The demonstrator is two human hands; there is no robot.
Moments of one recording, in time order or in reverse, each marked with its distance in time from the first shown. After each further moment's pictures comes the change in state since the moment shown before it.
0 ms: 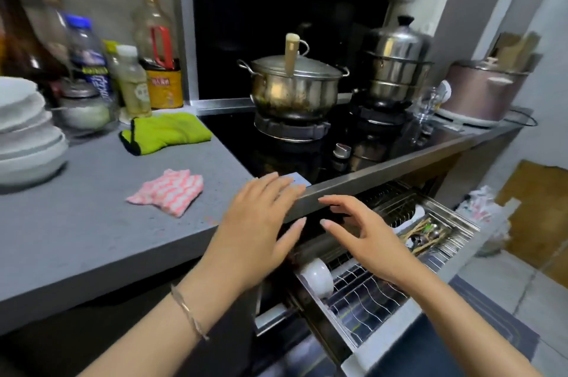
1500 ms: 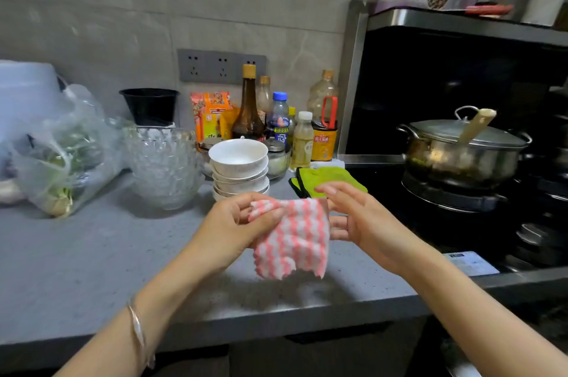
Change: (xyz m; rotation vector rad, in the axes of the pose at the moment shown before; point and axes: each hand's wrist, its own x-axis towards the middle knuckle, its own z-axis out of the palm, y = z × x) left_hand -0.101 -0.151 -0.173 -0.929 0.298 -0.676; right_hand 0.119 -0.211 0.150 0.792 -0.477 -0.003
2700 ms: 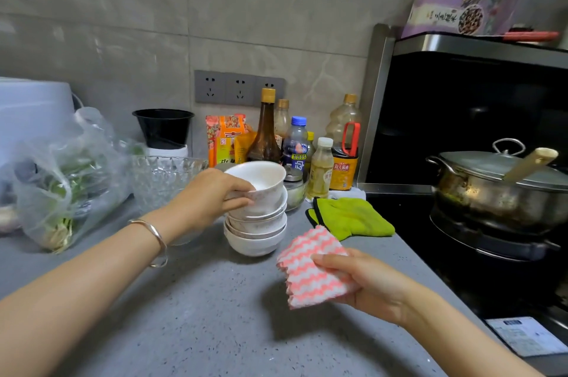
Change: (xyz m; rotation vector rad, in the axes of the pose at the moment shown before) left_hand 0.127 -0.010 -0.103 1.181 -0.003 0.388; right_hand 0.055 0.022 0.012 0.173 -0.031 0.392
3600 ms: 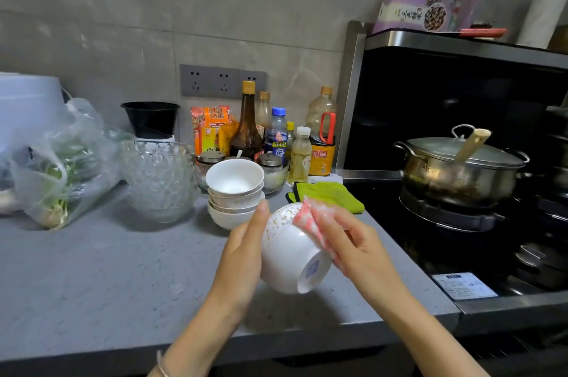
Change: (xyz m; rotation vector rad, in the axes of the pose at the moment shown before) left_hand -0.089 0.174 0.031 -1.322 0.319 -0.521; right_hand -0.073 0.020 0.004 -0.496 0.274 -0.704
